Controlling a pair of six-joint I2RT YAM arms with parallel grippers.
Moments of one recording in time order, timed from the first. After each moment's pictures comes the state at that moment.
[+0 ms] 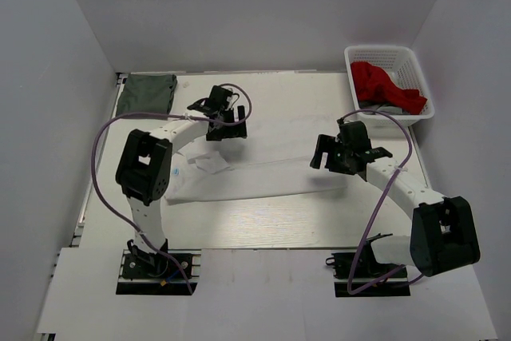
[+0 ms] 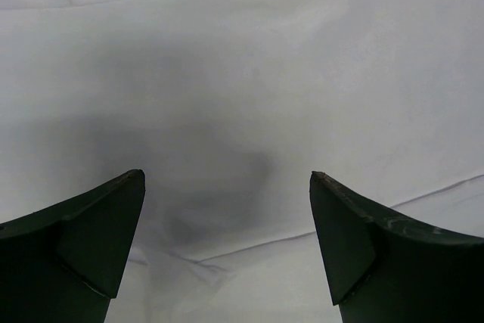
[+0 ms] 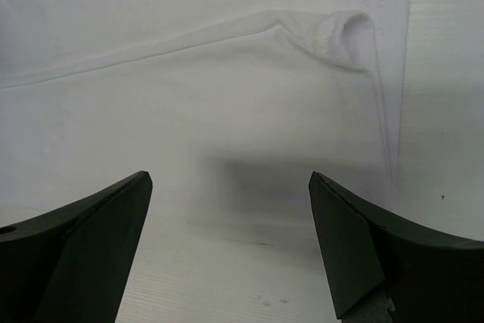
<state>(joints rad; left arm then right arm) -0.44 1.94 1.41 -0.43 -0.01 -0.44 0.31 1.29 0.75 -0.37 -0.09 0.40</state>
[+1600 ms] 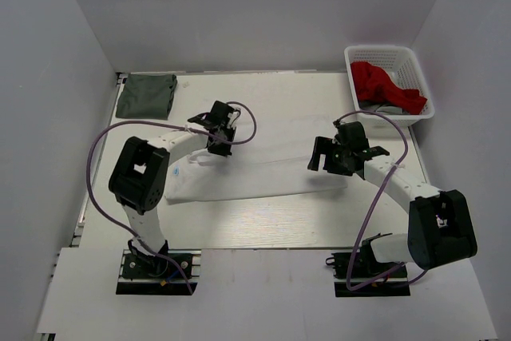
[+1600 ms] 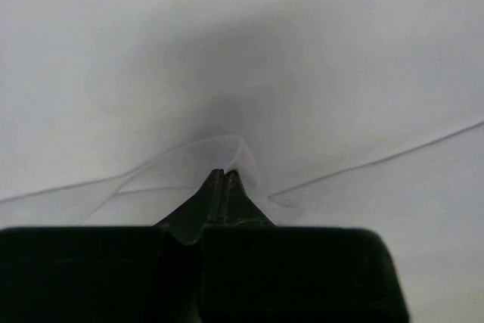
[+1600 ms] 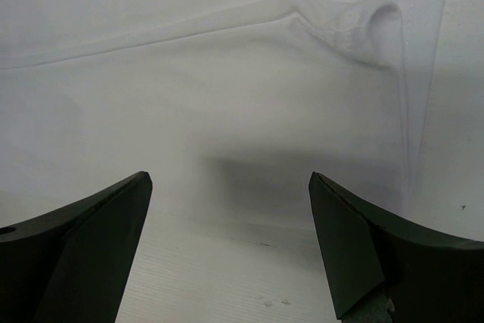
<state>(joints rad) -0.48 1.82 1.19 -0.44 -0.06 -0.19 0.31 1.33 0.75 -0.36 -0.14 0.38</state>
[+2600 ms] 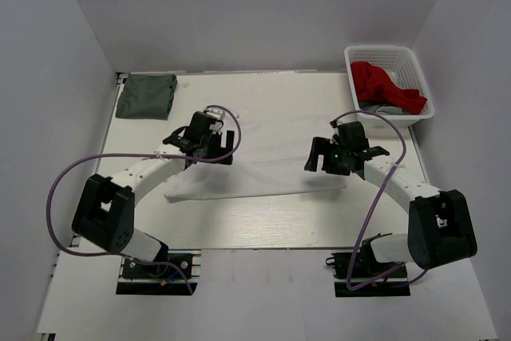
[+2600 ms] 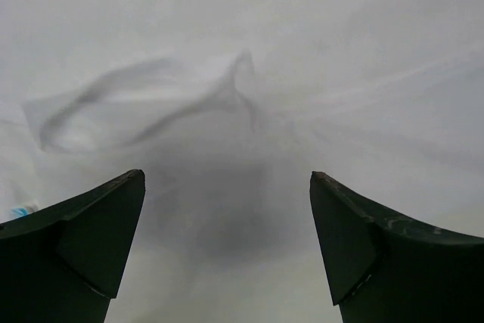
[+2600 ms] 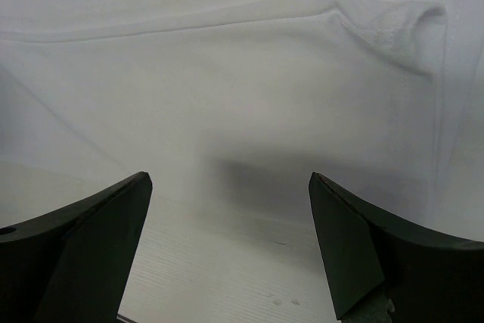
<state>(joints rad) -0.48 1.51 1.01 -0.39 -0.09 -0.25 0.31 1.33 0.75 -0.35 -0.21 0.36</state>
